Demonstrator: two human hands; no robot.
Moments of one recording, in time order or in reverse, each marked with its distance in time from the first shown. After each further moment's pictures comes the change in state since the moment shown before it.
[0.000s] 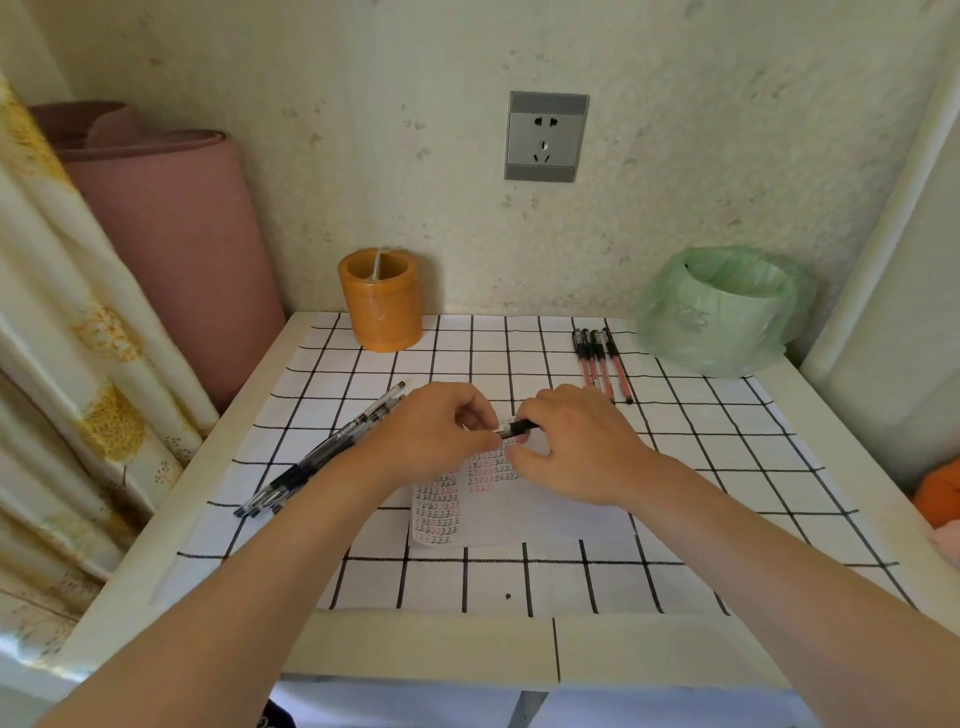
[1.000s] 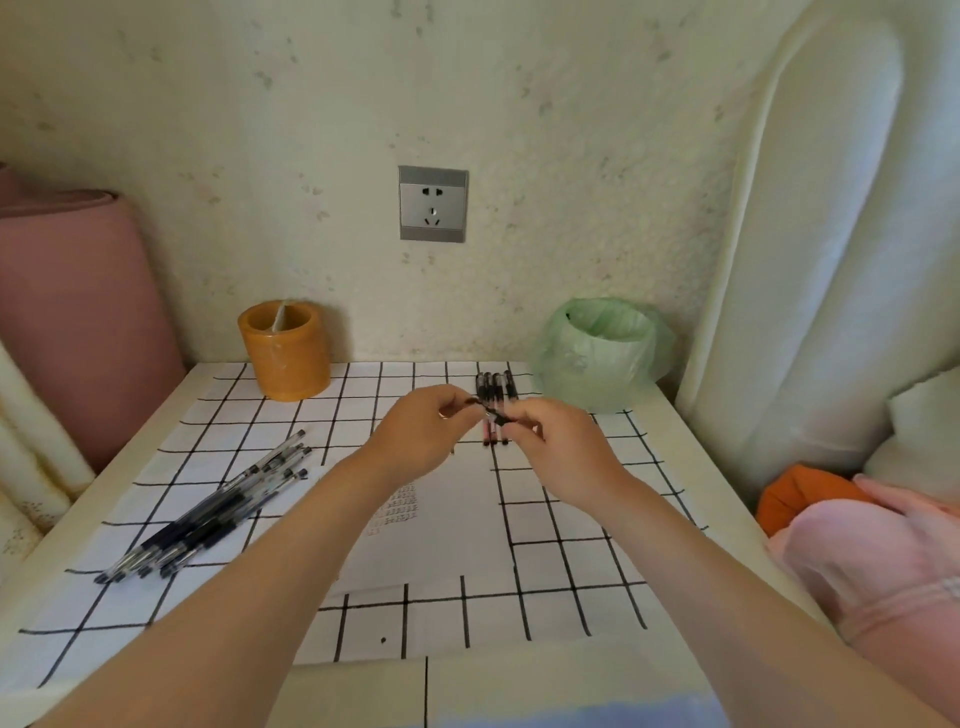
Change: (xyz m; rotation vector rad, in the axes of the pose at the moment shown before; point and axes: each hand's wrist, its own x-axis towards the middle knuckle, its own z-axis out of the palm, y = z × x) left_hand 0.051 0.074 0.056 -0.061 0.129 0.064; right_hand -0.037 0.077 -0.035 0.418 0.254 0.309
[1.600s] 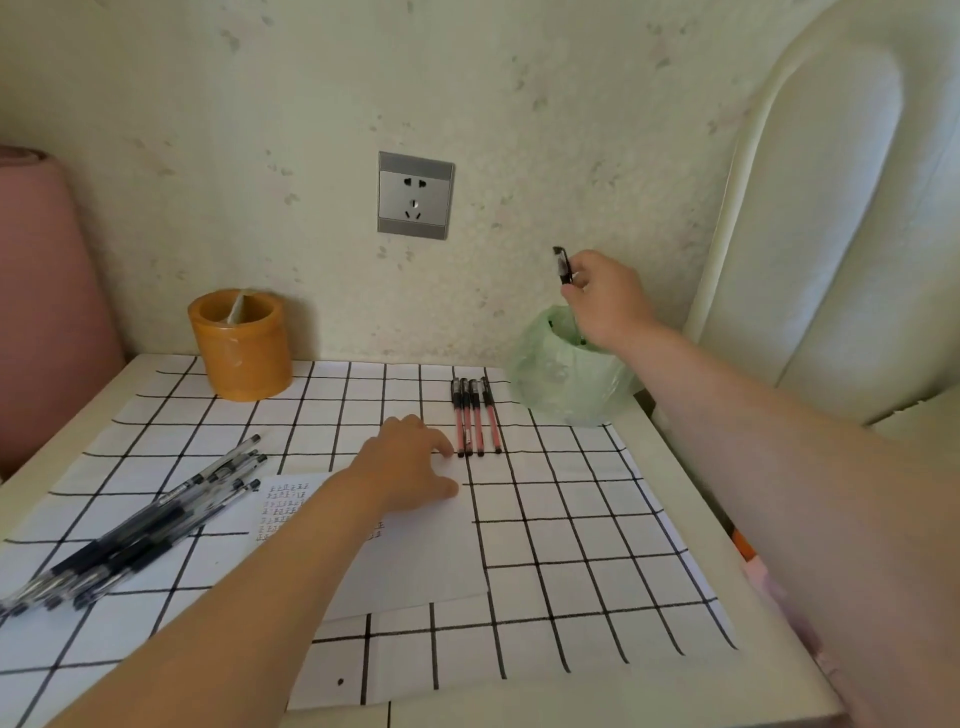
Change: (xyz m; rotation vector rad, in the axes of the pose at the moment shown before) left_hand 0.024 -0.035 0.027 0.486 -0.243 -0.003; right_hand 0.139 0.021 -0.102 -0.198 0.257 0.064
